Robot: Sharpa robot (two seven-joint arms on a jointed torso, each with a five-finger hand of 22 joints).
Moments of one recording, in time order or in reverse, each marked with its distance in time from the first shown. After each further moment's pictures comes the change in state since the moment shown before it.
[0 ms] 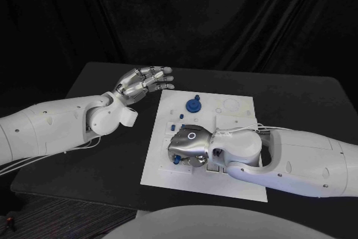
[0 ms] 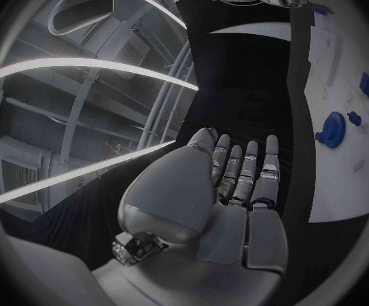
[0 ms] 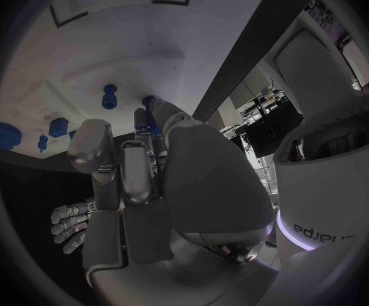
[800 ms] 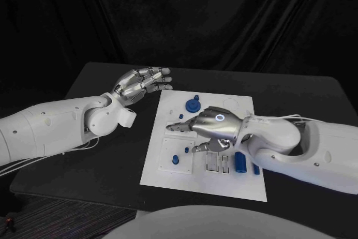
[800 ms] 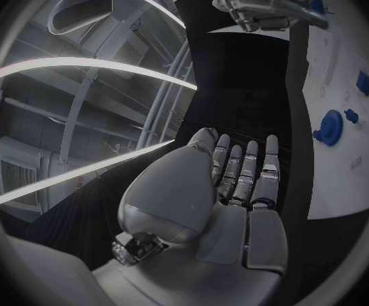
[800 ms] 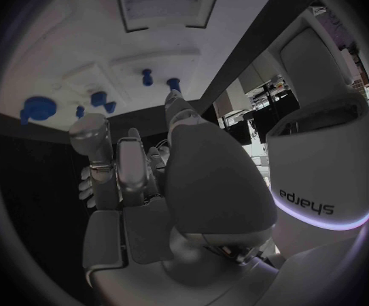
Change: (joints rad) left arm -0.004 -0.006 0.000 -0.002 0.000 0.001 -0.004; left_hand 0.000 0.000 0.003 -0.003 0.004 0.000 0.000 0.000 0.000 0.000 0.000 0.000 0.000 0.000 0.000 0.000 0.000 0.000 0.000 0.000 0.000 0.001; right arm 0.076 -0.189 -0.002 0.071 0.098 -0.216 0.070; right_hand -0.018 -0.073 -0.188 0.196 -0.086 -0.648 -0.098 -0.044 -0.100 -0.447 0.079 0.041 -0.001 -0.022 0.055 -0.022 -0.047 0.000 -0.052 0.055 -0.119 0.000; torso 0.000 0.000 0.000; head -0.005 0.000
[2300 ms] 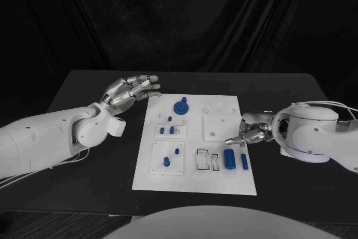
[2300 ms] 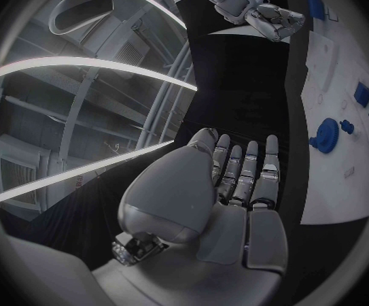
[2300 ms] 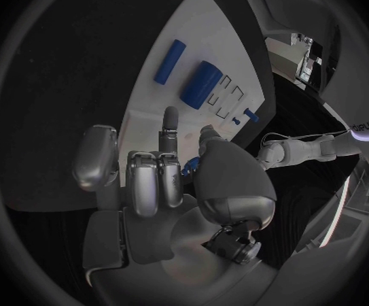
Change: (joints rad) left arm -0.031 0.014 0.000 -0.011 0.000 0.003 0.000; left_hand 0.000 0.000 0.008 -0.003 0.000 0.000 0.000 0.000 -0.001 -0.004 0.004 0.004 0.000 -0.004 0.004 0.000 -0.002 0.000 0.000 0.000 0.000 0.001; right arm 0.040 -0.300 0.000 0.068 0.514 0.364 -0.588; right_hand -0.600 0.180 -0.180 -0.003 -0.030 0.747 -0.027 0.325 0.305 0.653 -0.193 1.449 1.237 0.023 -0.145 0.270 0.180 -0.016 0.096 -0.137 0.223 0.001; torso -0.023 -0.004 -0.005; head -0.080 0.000
